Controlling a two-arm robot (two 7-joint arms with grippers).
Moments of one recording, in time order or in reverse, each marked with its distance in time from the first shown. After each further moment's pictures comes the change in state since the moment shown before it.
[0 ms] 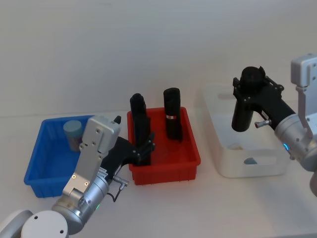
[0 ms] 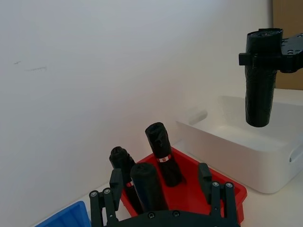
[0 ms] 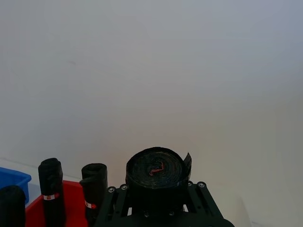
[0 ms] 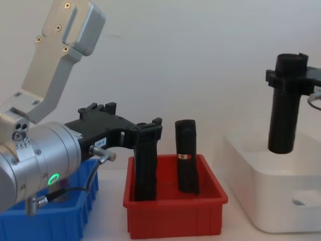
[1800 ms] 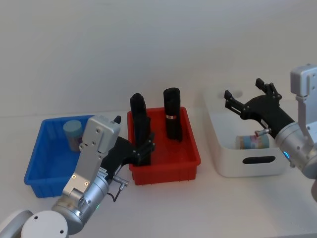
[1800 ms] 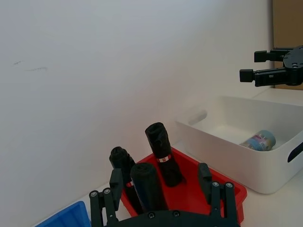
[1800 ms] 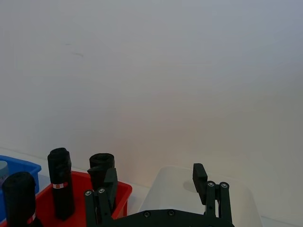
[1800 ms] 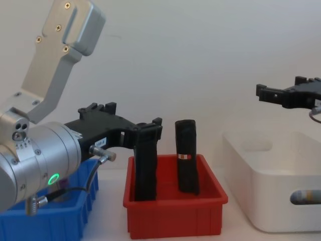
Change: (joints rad) left arm 0.000 0.000 0.000 0.000 0.000 0.000 0.000; right arm -0.017 0.008 0.003 0.027 0.016 -0.029 0.045
